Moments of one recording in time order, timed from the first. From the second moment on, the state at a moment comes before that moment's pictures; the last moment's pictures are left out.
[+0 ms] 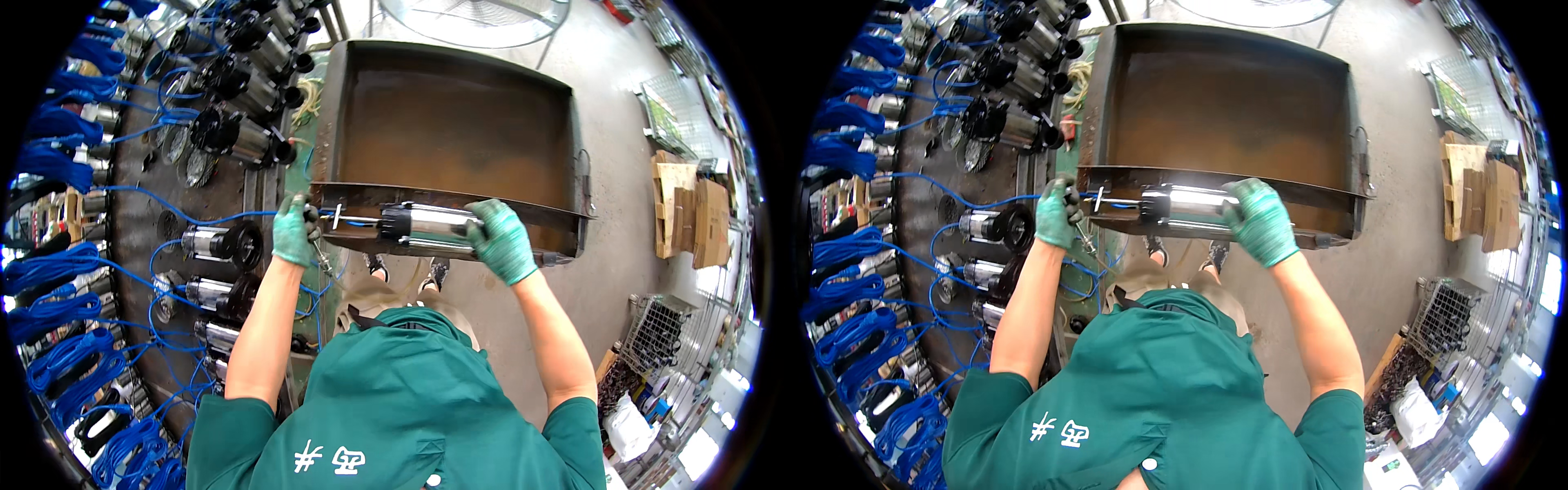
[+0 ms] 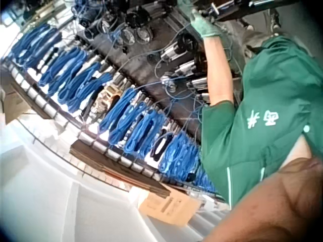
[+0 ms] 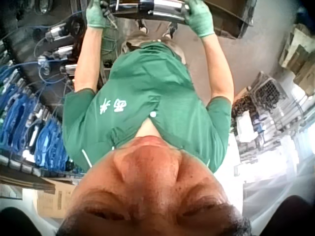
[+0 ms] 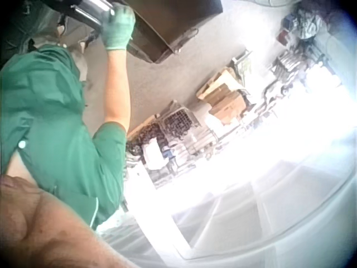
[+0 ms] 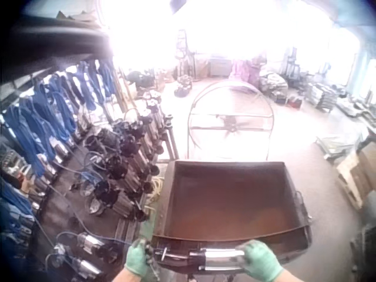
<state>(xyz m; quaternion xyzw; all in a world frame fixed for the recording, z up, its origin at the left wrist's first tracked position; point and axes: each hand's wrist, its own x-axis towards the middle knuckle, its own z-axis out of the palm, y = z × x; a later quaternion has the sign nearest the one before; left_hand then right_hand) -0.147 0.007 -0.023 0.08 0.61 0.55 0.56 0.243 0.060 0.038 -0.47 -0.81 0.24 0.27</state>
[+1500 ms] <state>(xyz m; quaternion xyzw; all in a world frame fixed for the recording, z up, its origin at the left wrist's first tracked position) -0.185 0.005 -0.041 0.62 0.77 -0.11 0.08 0.263 0.048 0.055 -0.53 -0.80 0.24 0.12</state>
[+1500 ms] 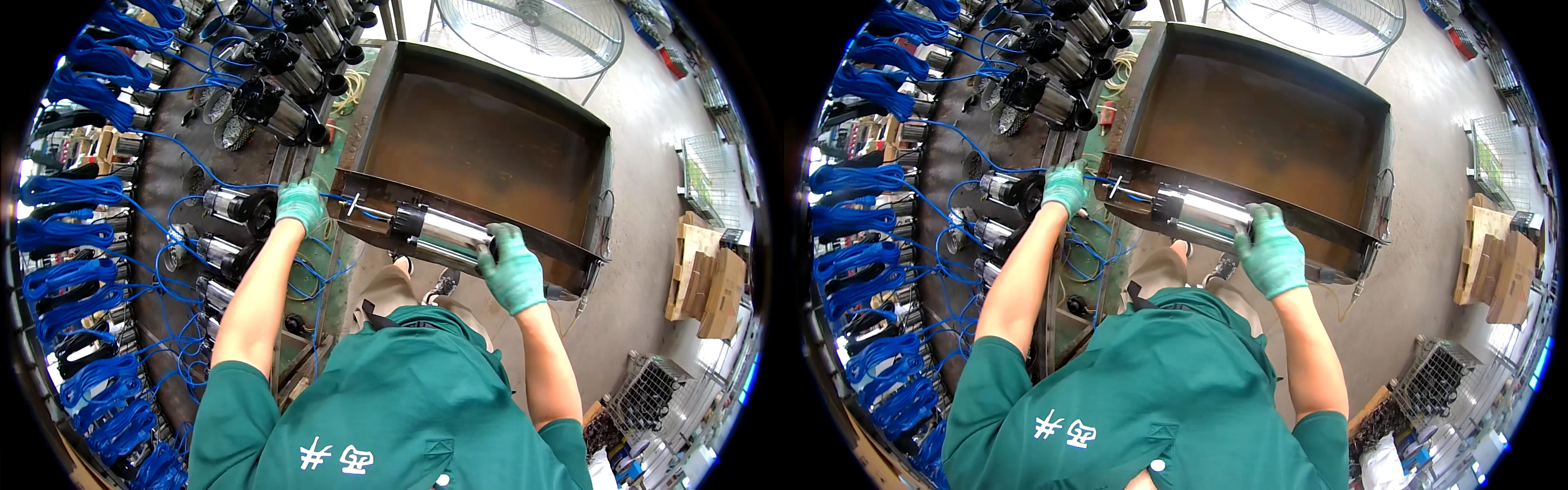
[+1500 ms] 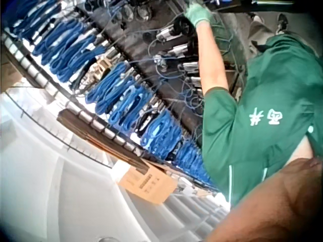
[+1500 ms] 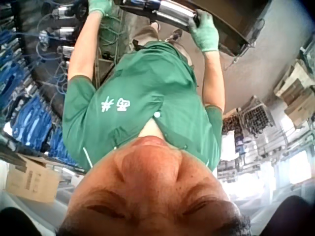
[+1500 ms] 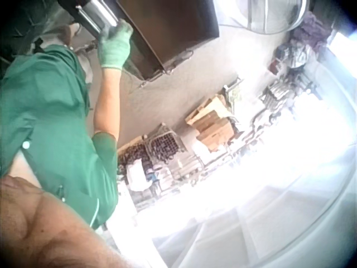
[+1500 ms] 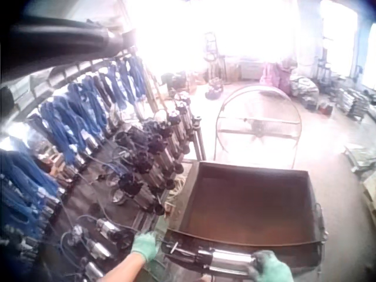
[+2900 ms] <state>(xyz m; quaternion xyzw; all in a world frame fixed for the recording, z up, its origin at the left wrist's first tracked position) -0.090 0.147 -0.062 0.62 0.75 -0.03 0.24 0.253 0.268 -0.088 -0.63 -0.76 0.14 -0.10</state>
